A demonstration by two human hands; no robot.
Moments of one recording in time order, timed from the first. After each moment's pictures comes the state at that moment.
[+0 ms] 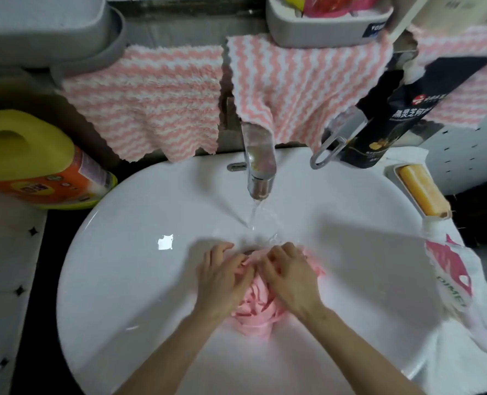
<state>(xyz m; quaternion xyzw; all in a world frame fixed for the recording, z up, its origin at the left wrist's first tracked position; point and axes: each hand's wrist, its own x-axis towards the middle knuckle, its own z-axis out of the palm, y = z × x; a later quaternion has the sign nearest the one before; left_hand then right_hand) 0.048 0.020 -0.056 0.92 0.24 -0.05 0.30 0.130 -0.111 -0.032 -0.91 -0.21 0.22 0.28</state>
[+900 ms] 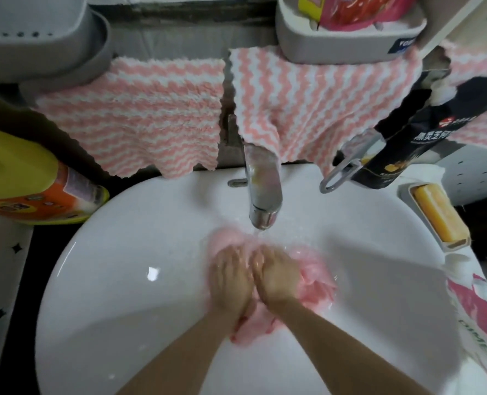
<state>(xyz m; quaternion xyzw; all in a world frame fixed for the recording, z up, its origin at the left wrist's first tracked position) 0.099 0.015 -0.118 0.94 0.28 -0.01 0.20 0.164 -0.065 -0.096 -0.95 -0.21 0.13 0.17</state>
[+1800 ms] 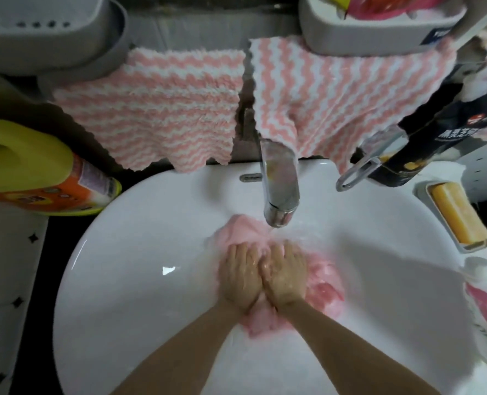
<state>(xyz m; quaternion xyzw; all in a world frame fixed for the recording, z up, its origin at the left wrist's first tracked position) 0.092 0.016 -0.127 0.94 0.25 0.10 0.22 0.152 -0.071 -0.114 -0.95 -0.23 0.06 0.19</state>
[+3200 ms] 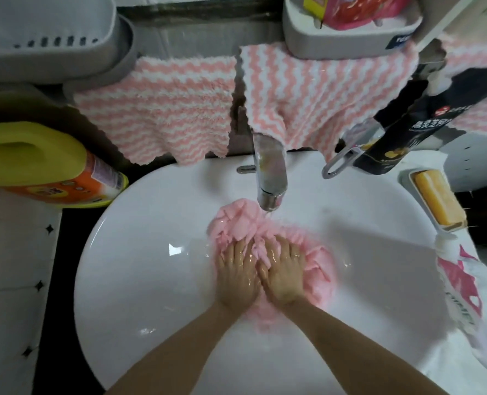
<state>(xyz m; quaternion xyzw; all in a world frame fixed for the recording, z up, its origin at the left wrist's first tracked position) 0.059 0.007 -0.119 0.98 0.17 0.06 0.12 0.133 -0.094 -0.119 -0.93 -0.32 0.07 0.15</state>
